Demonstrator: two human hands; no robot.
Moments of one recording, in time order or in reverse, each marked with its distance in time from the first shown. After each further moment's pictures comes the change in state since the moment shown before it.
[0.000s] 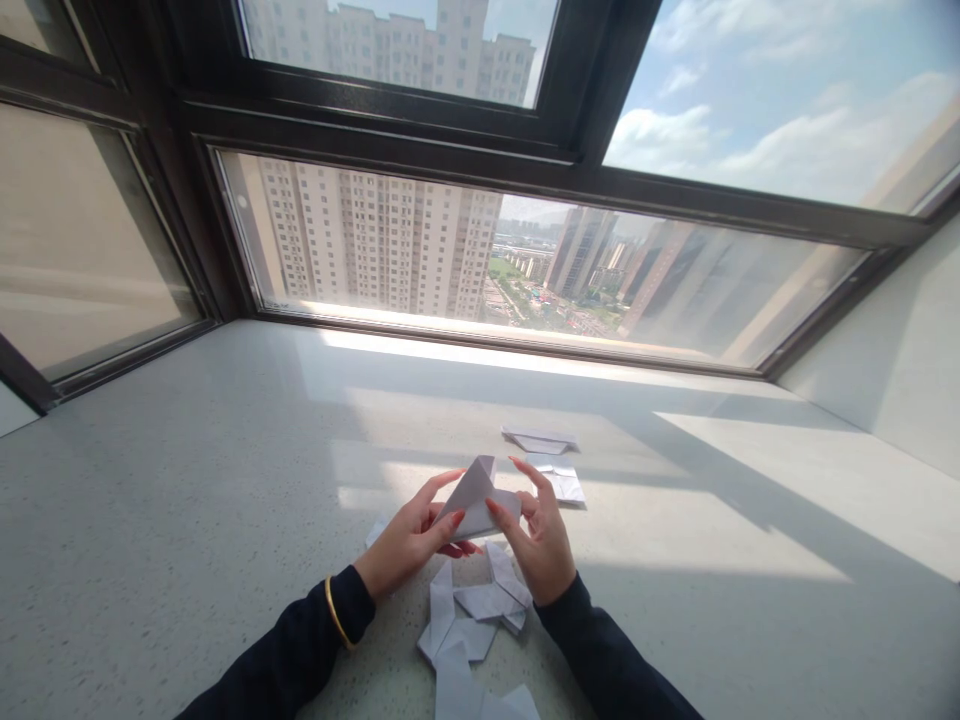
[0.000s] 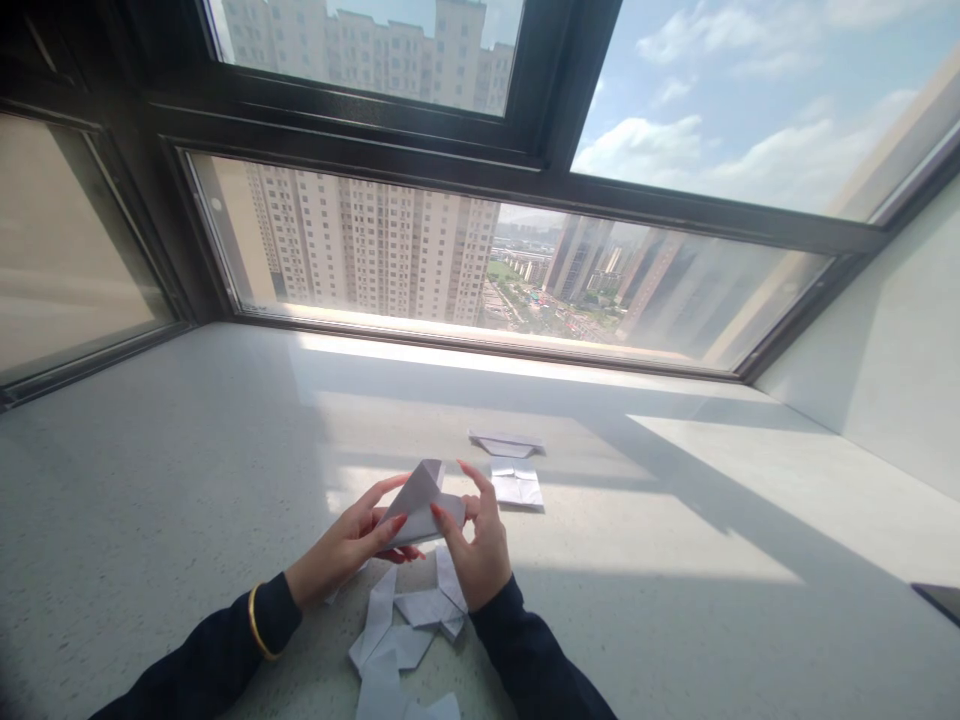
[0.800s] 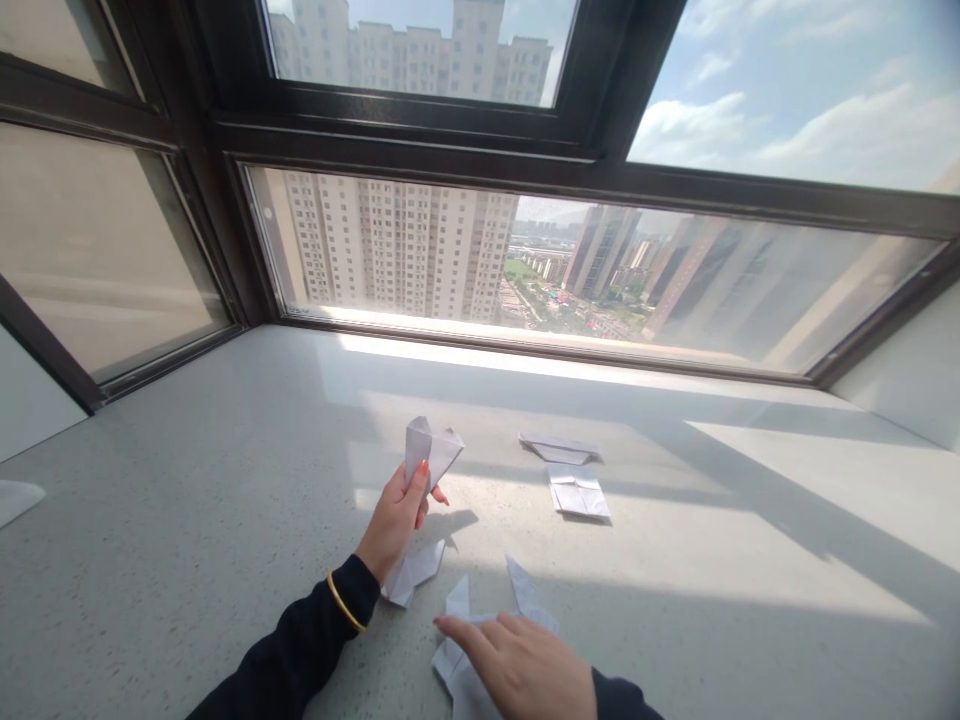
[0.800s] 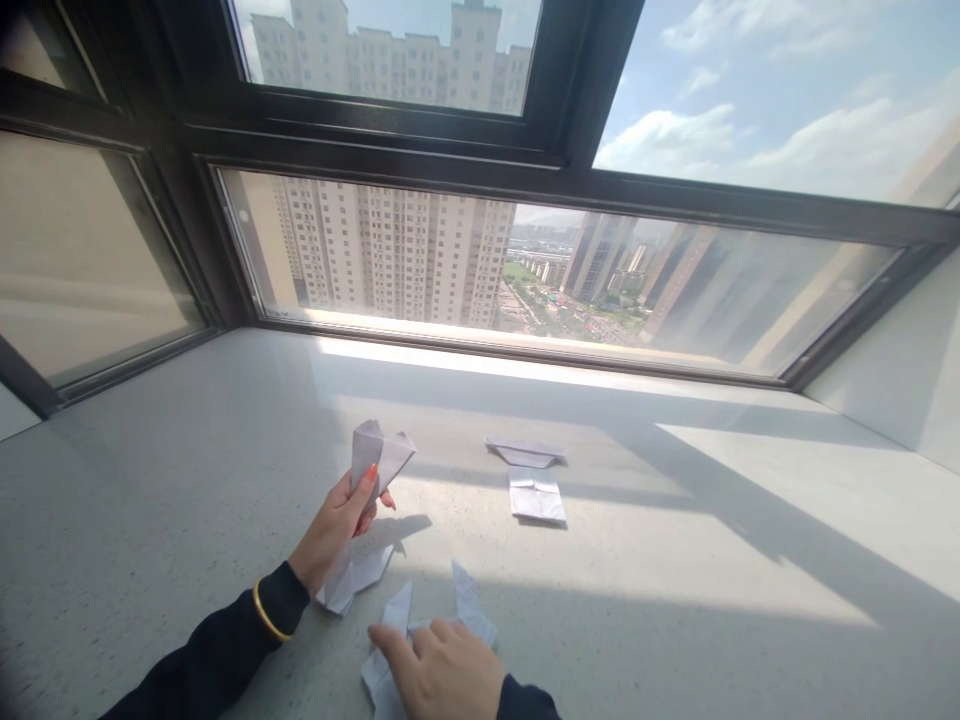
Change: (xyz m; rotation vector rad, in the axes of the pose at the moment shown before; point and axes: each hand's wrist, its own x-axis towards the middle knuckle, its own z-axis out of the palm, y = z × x) left_hand 0.008 0.010 -0.014 0.159 0.545 0.114; right_hand -0.052 -0.012 0.011 -0.910 -0.904 -0.557
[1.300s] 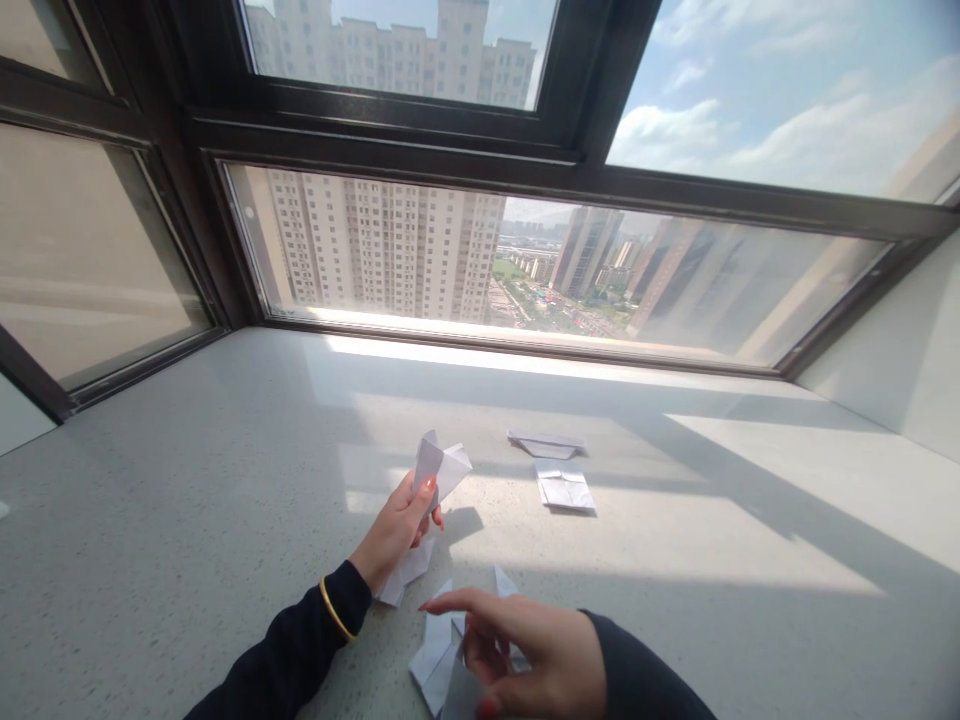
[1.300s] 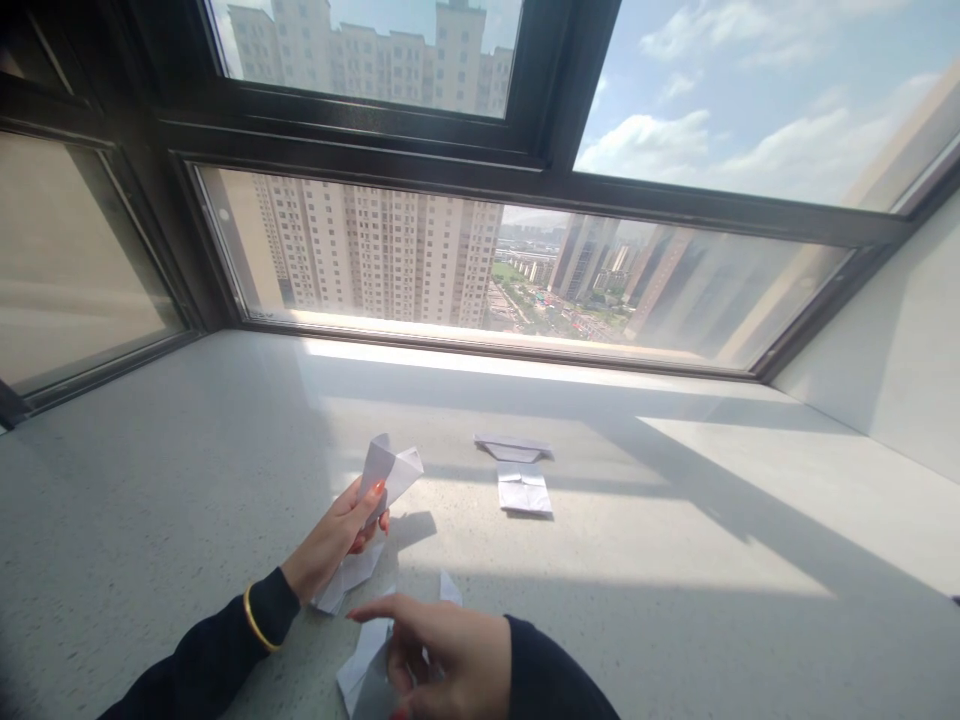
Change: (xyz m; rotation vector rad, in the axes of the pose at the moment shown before) left_hand -0.001 -0.012 0.003 -0.091 -0.225 -0.134; right_hand -0.002 0.019 -0.038 1.041 0.036 -0.083
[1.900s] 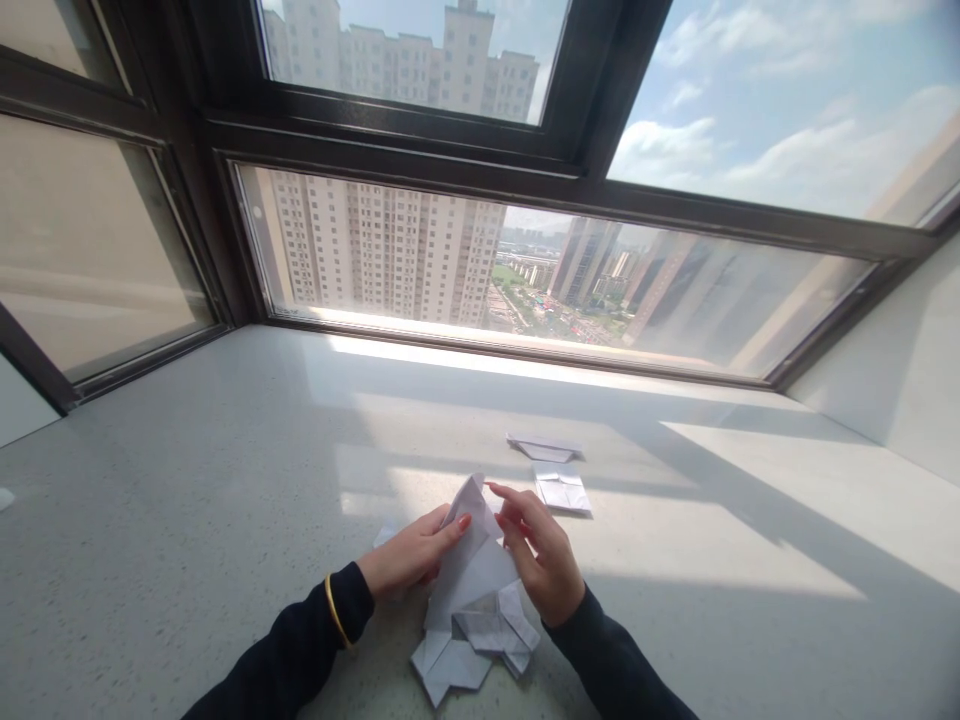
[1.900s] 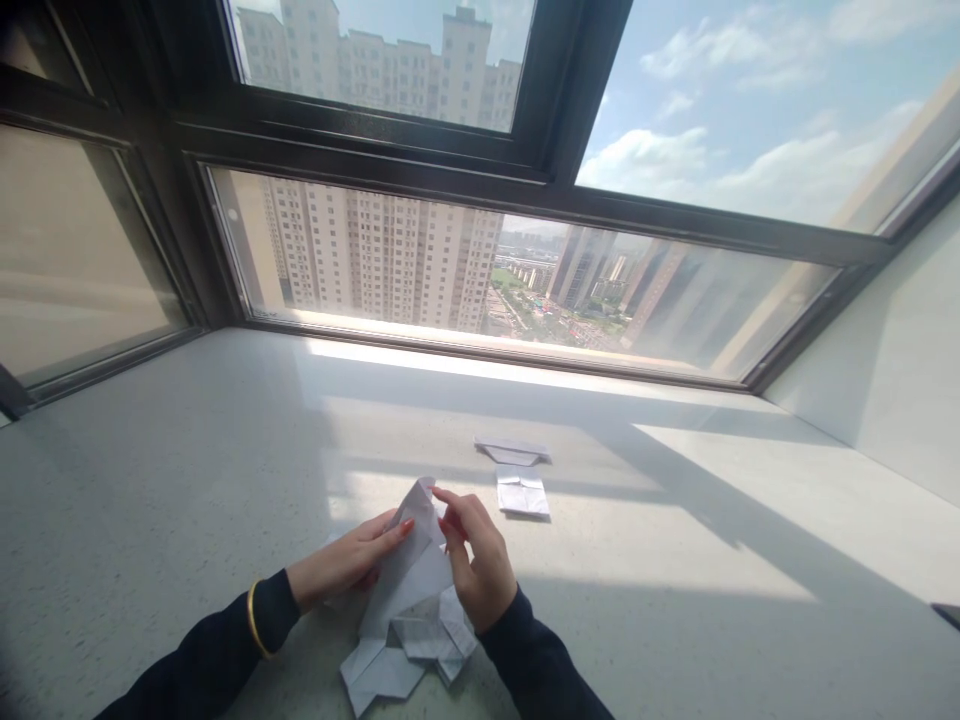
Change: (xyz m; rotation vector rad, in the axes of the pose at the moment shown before) left_hand -0.013 0.005 0.006 0.131 -0.316 -0.211; right_hand 0.013 0.020 -0.017 -0.351 0.807 -0.043
